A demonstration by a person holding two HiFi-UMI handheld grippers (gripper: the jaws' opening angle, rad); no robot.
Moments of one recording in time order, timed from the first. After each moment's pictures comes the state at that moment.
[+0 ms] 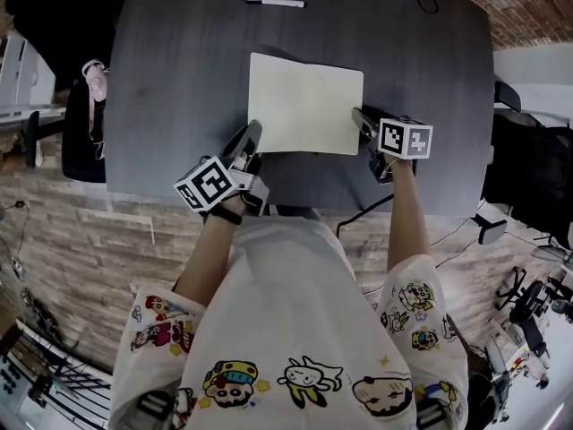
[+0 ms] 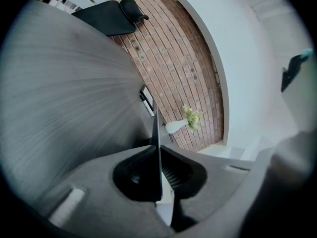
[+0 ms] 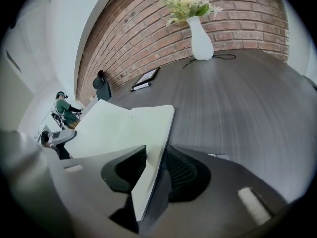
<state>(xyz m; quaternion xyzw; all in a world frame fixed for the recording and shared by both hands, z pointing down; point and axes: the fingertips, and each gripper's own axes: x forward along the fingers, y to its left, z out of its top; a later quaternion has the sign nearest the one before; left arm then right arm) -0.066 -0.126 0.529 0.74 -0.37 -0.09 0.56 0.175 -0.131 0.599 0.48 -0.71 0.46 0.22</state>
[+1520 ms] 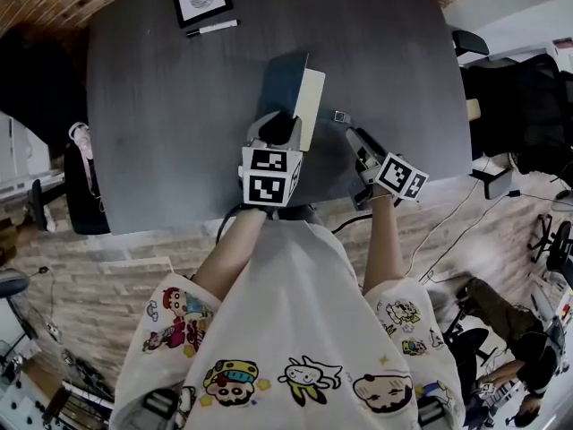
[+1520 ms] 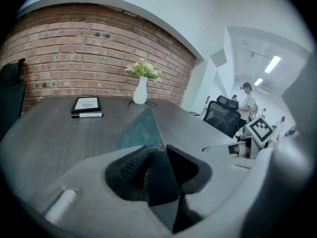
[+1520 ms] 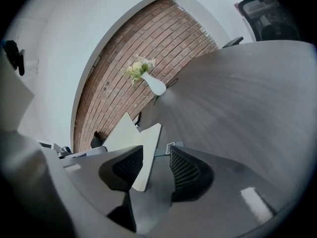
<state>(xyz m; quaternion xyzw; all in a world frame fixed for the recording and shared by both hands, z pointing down) 0.102 -0.105 0.496 0.90 -0.30 0.25 0.22 0.231 -0.031 0.549 0.61 -0.62 0.49 -0.11</state>
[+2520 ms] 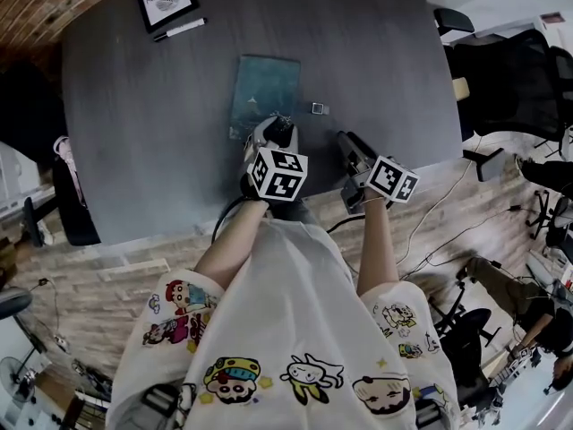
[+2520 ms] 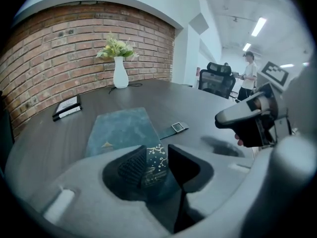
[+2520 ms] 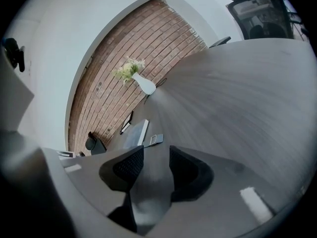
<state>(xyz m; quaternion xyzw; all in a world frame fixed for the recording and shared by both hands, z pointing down) 0.142 -0.065 0.582 0.89 -0.24 0.37 0.11 0.245 0.012 0.568 0.62 -0.59 0.51 -0.10</state>
